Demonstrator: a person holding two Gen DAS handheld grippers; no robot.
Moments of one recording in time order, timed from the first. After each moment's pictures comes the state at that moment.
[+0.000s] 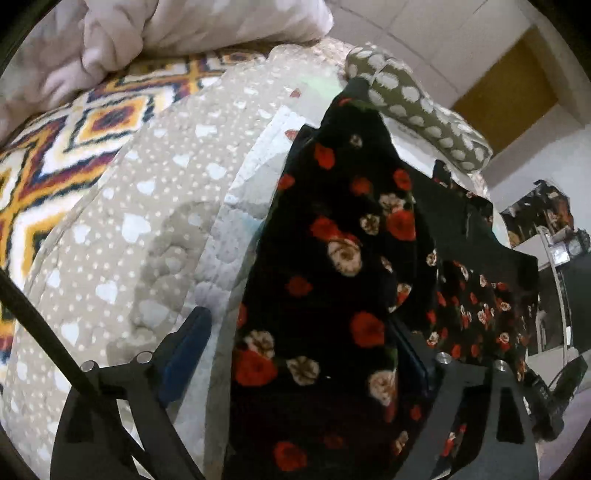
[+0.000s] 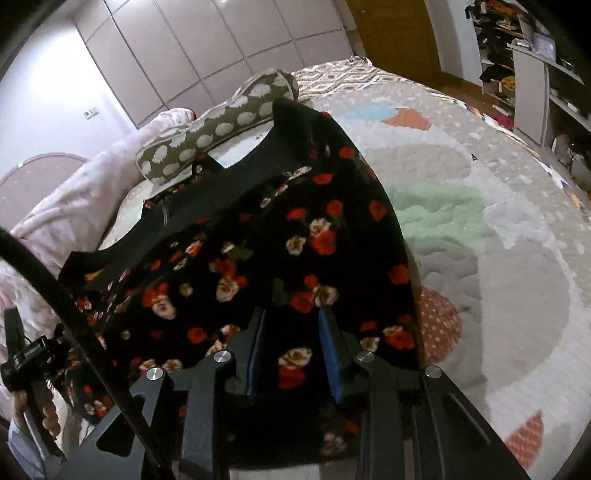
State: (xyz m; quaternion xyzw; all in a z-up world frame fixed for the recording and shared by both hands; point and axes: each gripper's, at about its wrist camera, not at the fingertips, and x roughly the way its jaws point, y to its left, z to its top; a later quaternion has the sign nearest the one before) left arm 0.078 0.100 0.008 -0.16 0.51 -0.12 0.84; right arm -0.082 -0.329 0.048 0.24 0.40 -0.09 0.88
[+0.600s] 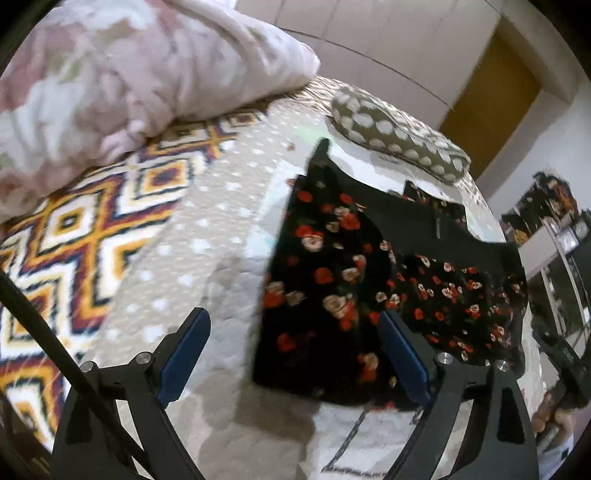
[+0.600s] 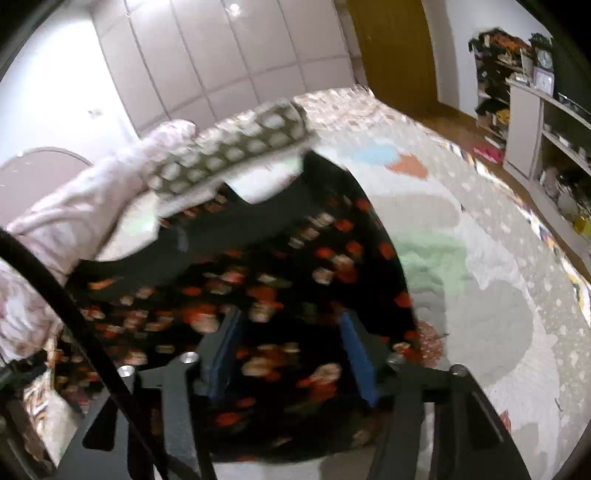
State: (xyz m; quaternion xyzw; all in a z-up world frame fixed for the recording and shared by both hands) left arm 0.005 0.124 0.080 -0.12 0.45 -0.09 0.88; right arm -0.092 -0.300 0.109 0.19 0.37 -0.11 0.90
